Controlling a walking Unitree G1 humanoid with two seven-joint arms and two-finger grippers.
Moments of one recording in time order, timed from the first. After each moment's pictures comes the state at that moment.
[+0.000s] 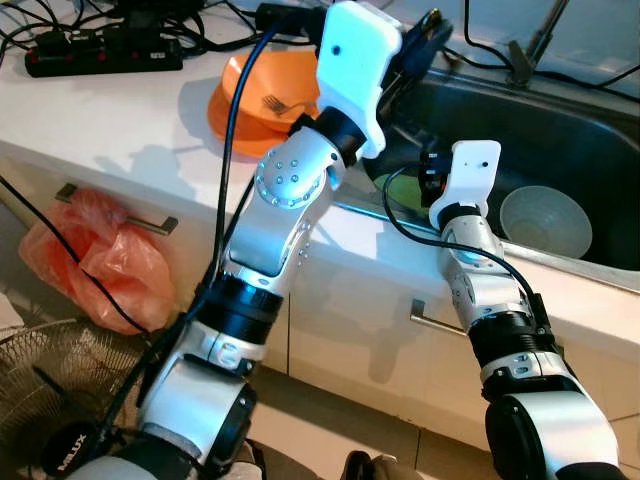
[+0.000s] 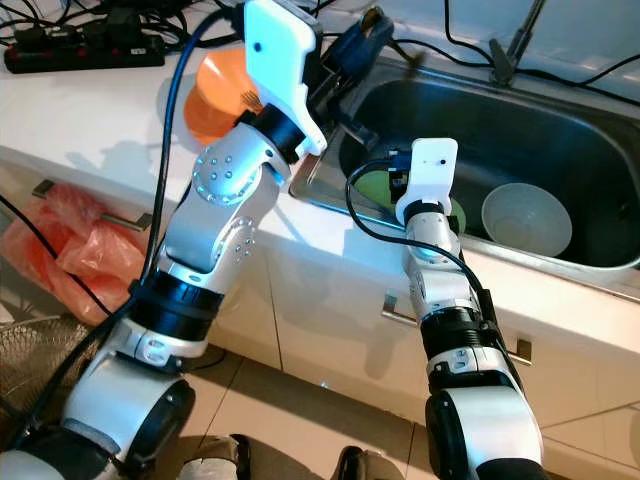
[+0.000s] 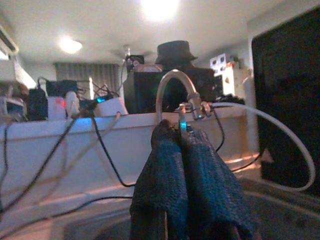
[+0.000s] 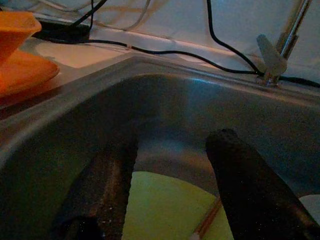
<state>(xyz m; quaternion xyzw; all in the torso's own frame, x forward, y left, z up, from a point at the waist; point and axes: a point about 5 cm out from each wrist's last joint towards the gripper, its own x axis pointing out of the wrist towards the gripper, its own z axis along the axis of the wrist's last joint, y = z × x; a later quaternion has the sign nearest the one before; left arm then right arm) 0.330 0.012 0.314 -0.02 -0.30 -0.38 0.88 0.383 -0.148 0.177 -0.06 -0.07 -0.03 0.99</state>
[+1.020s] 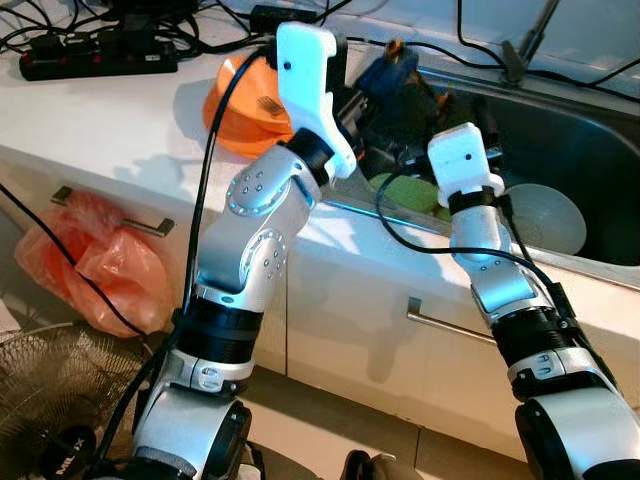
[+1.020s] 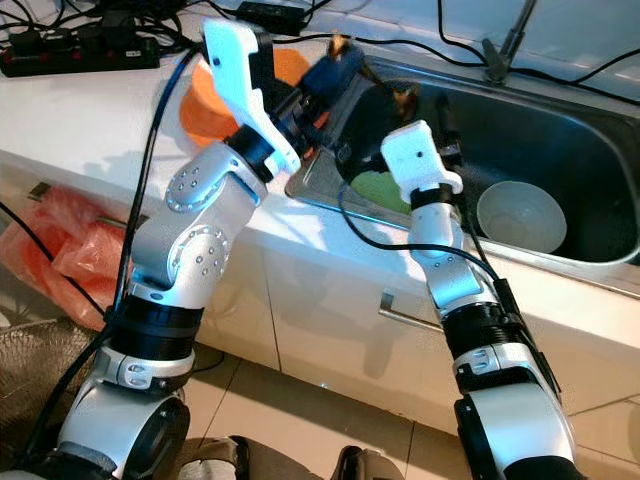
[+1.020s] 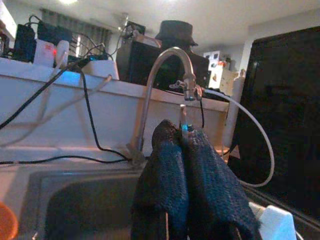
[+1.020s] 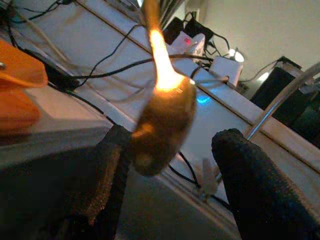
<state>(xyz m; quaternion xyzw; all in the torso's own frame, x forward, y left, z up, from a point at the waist) 0.327 0.034 0.298 -0.11 -0.21 -0.39 0.89 0.374 -0.143 0.209 -0.28 -0.24 -0.03 0.93</state>
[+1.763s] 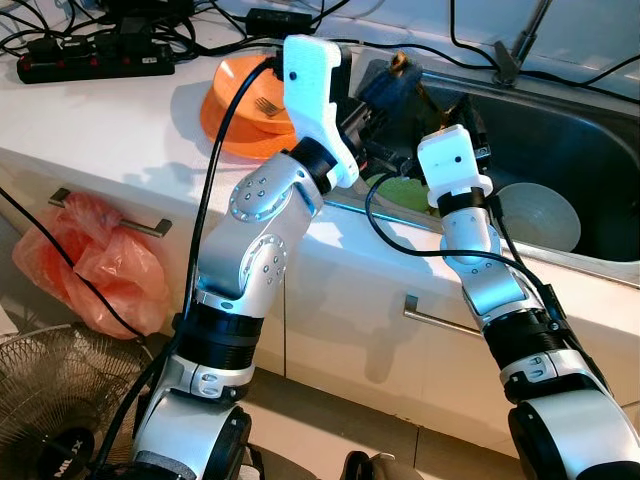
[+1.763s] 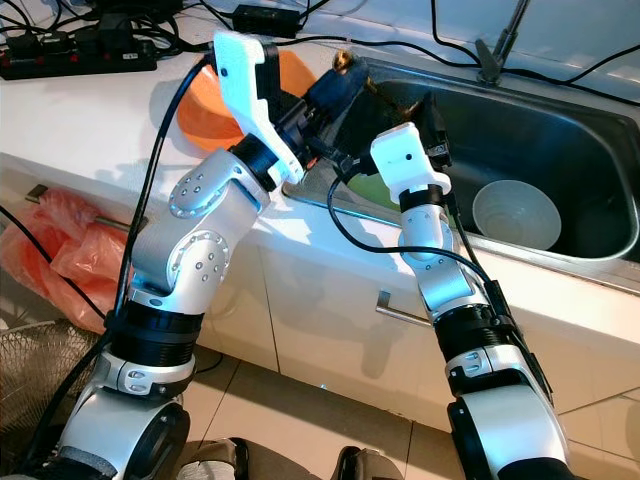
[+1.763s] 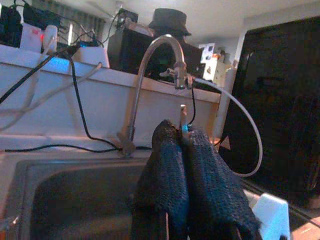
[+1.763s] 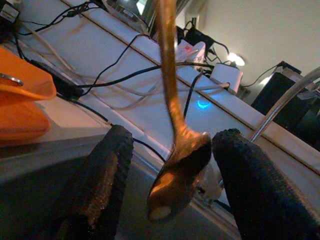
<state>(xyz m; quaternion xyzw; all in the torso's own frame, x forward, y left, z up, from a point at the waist) 0.325 0.032 0.290 -0.11 -0.18 -0.40 0.89 0.372 -0.134 0.210 -0.26 -0.25 -0.02 0.93</state>
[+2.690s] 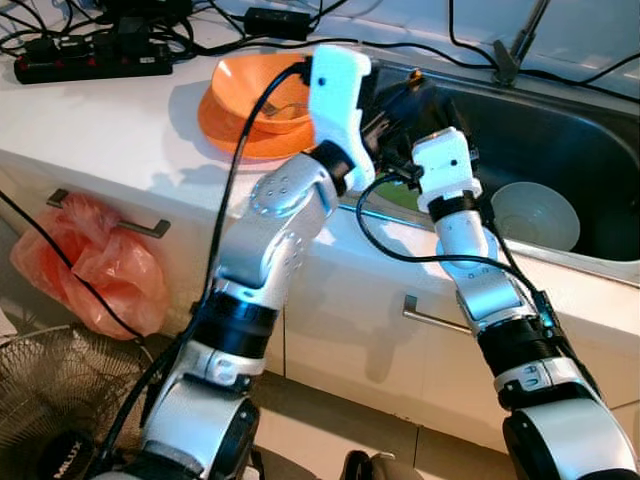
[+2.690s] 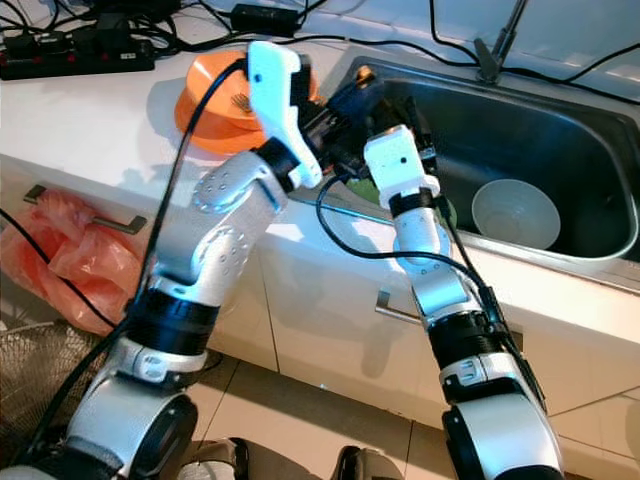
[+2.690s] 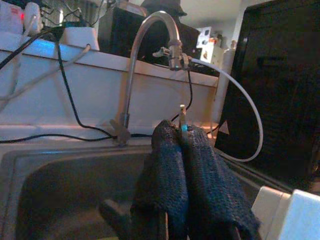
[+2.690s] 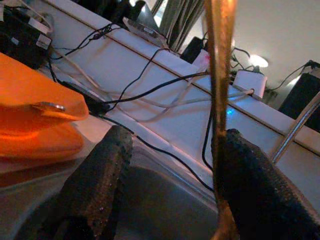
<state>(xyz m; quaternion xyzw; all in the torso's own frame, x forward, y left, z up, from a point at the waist) 0.336 0.014 0.283 -0.09 -0.16 -0.41 0.89 0.366 -0.122 0.212 -0.22 -0.26 0.03 0.94</state>
